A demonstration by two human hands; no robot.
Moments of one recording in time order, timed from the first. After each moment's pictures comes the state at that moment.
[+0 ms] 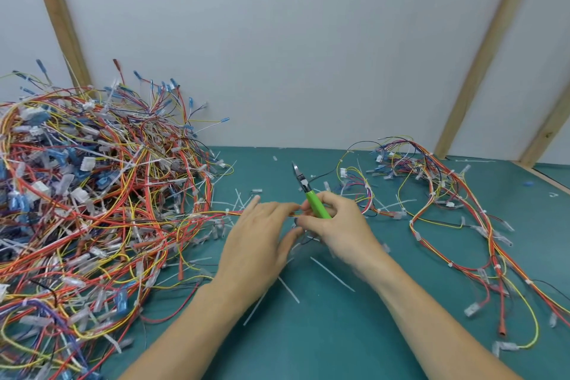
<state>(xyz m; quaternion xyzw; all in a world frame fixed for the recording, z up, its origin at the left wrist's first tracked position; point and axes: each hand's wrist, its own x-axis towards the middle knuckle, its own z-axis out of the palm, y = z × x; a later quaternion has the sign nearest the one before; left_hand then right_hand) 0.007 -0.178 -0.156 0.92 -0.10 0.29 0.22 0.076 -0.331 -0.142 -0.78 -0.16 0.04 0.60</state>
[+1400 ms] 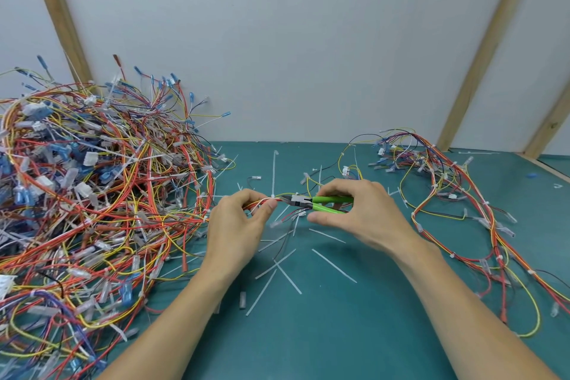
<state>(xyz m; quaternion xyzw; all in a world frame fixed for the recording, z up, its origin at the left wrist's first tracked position) 0.018 -0.155 -0.155 0.83 0.09 0.27 0.47 0.092 -0.370 -0.125 -0.90 -0.27 -0.09 0.34</state>
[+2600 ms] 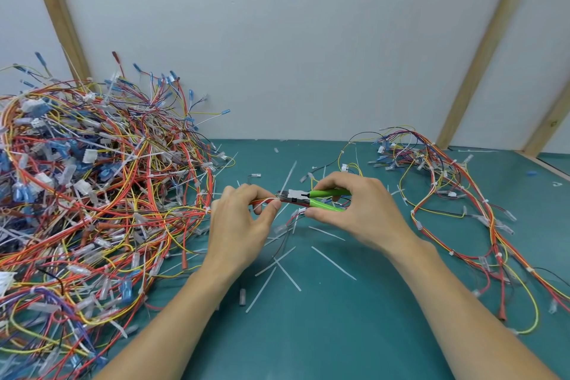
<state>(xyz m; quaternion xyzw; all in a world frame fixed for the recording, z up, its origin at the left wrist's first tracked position) 0.012 -0.163 -0.149 0.86 0.04 0.32 0.40 0.089 -0.366 -0.128 -0.87 -0.29 -0.15 0.36</state>
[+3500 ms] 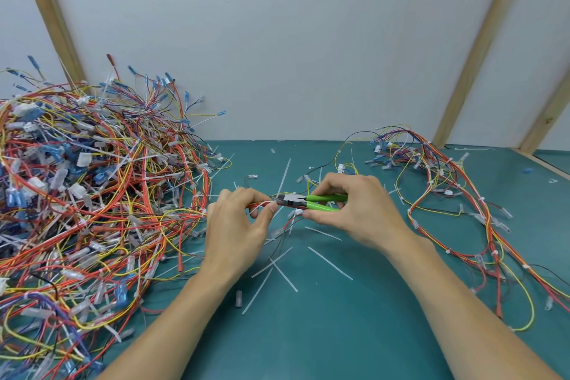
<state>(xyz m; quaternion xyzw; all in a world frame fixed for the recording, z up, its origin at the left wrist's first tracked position) 0.009 -0.167 -0.150 0.86 0.04 0.32 0.39 0.092 -0.368 -0.128 -0.88 -0.30 -0.15 0.35</state>
